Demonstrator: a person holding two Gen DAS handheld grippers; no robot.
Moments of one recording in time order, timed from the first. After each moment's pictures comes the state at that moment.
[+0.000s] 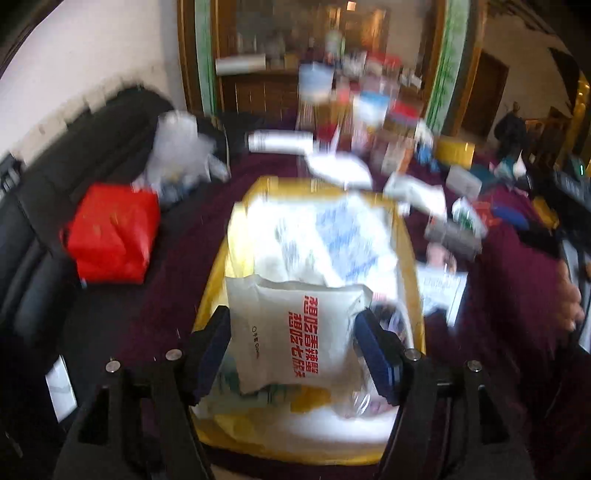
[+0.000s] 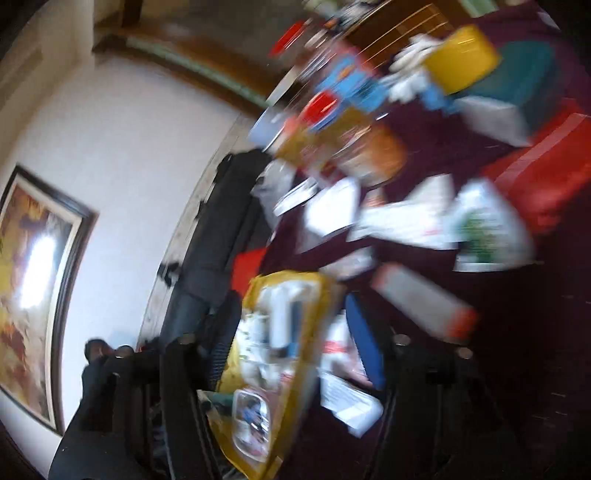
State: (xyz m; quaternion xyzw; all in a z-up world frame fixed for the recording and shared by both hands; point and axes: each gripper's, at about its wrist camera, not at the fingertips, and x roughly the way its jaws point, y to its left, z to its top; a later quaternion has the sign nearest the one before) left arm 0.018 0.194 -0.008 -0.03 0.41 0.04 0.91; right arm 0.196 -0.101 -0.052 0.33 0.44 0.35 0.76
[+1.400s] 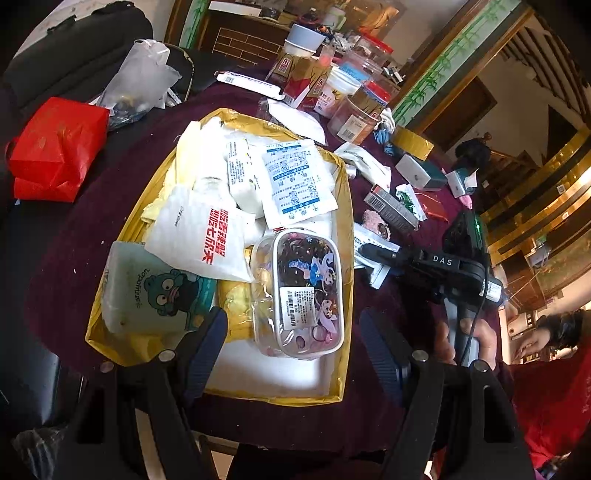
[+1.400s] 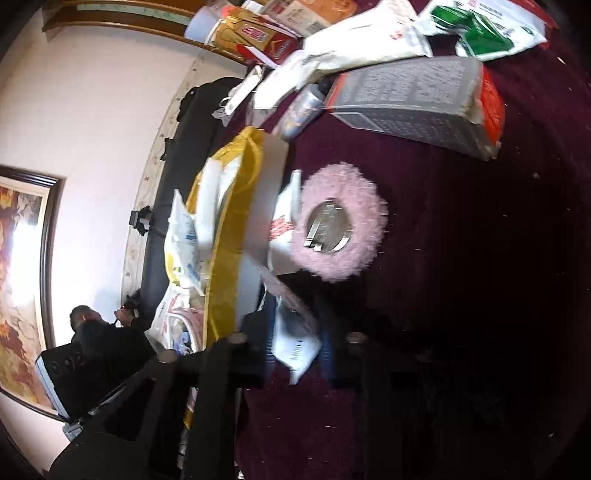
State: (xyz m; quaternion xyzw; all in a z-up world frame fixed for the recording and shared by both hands) left arm -0.005 0.204 -0.034 -0.20 0.49 -0.07 0.84; right arm 0.172 -0.036 -0.156 0.30 0.57 0.35 0.68
